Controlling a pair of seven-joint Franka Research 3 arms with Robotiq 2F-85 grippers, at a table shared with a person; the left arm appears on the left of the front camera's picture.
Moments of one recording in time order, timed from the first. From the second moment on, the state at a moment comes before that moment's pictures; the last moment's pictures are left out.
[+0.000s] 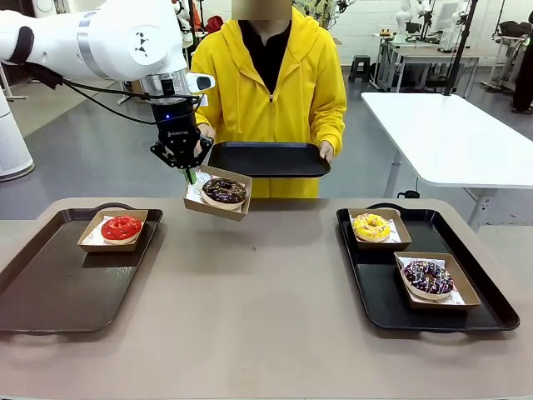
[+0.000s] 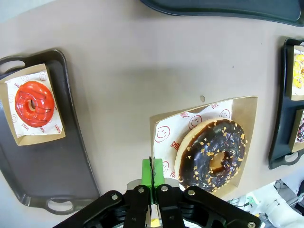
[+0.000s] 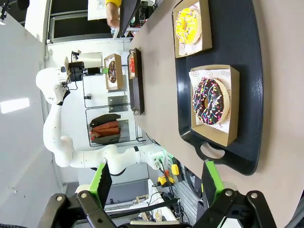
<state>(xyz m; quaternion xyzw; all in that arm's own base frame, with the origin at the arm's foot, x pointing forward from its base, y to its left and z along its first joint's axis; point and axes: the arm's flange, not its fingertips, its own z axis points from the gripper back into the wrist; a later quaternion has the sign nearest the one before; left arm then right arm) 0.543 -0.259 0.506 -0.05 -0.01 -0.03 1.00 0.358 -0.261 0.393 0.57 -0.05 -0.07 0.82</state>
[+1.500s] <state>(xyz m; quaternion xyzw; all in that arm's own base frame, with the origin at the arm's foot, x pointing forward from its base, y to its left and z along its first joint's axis) 0.414 -0.007 0.458 -0.04 -0.03 -0.02 1.00 0.359 -0.262 0.393 0.57 -0.05 -0.07 0.82</state>
